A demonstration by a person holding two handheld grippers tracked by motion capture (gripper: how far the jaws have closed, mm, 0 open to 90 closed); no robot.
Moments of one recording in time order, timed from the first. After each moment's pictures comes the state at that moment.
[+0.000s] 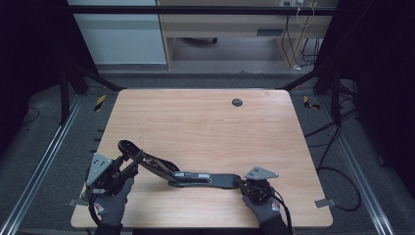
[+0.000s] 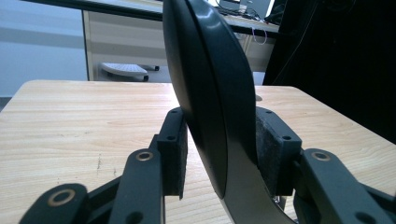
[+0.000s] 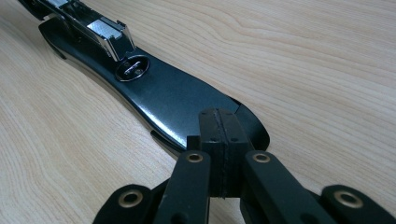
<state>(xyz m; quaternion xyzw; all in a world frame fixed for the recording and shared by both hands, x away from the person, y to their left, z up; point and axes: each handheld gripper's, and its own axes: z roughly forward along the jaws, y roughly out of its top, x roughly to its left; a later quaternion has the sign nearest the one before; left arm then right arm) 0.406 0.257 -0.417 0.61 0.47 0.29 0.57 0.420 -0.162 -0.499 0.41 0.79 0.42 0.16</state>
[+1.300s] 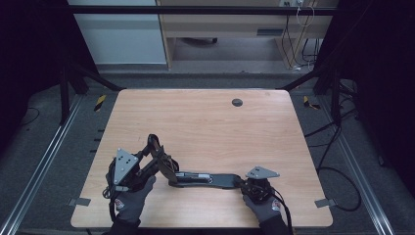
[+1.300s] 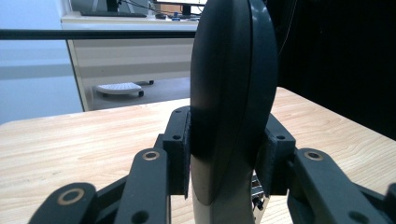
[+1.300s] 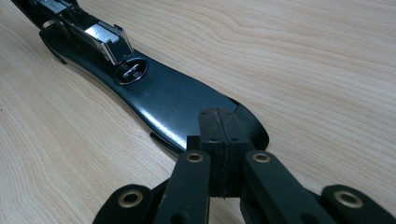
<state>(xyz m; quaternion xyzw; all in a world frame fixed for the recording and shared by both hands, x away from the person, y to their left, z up) 0.404 0.194 -0.392 0.64 0.41 0.34 0.56 0.421 -0.163 -0.500 0.42 0.79 0.43 0.15</state>
